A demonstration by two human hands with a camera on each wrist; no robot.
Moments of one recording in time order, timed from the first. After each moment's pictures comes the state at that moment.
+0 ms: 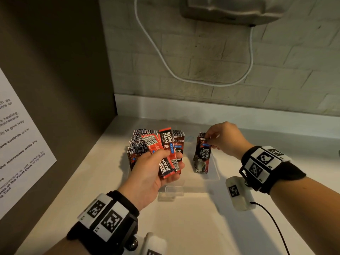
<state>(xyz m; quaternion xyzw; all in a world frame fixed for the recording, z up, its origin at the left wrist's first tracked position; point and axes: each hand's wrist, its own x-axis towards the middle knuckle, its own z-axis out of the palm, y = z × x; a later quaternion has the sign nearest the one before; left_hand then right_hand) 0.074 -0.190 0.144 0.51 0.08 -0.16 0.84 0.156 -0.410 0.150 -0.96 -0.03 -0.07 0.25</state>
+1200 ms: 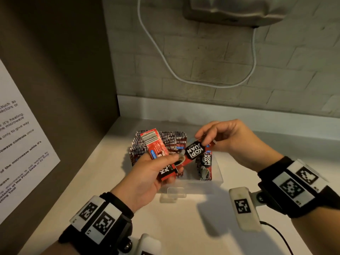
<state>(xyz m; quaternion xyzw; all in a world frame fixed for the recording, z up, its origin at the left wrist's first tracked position) 0.074 -0.177 0.142 0.54 0.00 -0.18 0.82 0.104 -0.387 0.184 -0.76 -0.20 0.01 0.61</state>
